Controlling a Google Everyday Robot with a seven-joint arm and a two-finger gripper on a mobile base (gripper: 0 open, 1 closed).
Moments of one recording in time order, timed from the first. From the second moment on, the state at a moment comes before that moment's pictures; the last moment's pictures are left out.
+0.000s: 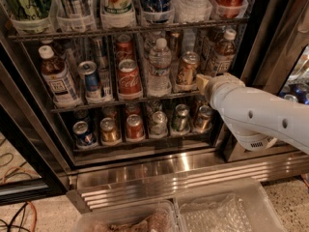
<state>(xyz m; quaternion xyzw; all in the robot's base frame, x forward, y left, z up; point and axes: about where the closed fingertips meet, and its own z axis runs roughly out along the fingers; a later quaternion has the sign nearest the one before) 0.652 -0.177 0.838 -0.03 0.81 -0.01 0.58</state>
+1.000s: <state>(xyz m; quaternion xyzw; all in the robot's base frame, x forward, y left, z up) 0.670 -0.188 0.855 -0.02 0.80 -0.02 0.60</state>
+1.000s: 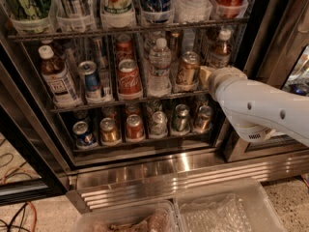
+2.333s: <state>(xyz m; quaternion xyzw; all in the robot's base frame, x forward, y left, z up) 0.690 -0.214 0.858 0.04 0.79 -0.03 0.60</state>
